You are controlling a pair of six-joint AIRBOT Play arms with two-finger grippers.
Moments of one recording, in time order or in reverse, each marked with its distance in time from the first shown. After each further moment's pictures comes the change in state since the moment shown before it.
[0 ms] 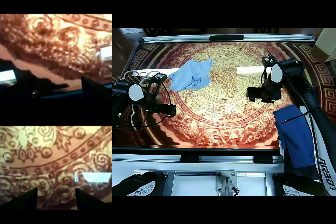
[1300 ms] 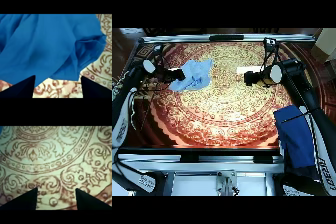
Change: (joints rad) left arm 0.158 -0.648 0.599 -0.265 0.364 -0.047; right arm 0.000 0.000 0.000 -0.050 -0.367 -0.032
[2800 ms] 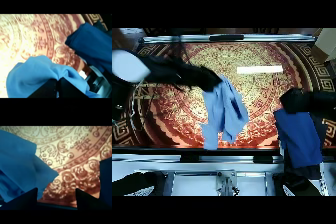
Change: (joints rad) left arm -0.549 0.520 -0.147 -0.223 -0.101 0.137; right arm 0.001 0.626 -0.111 0.026 0.453 -0.022
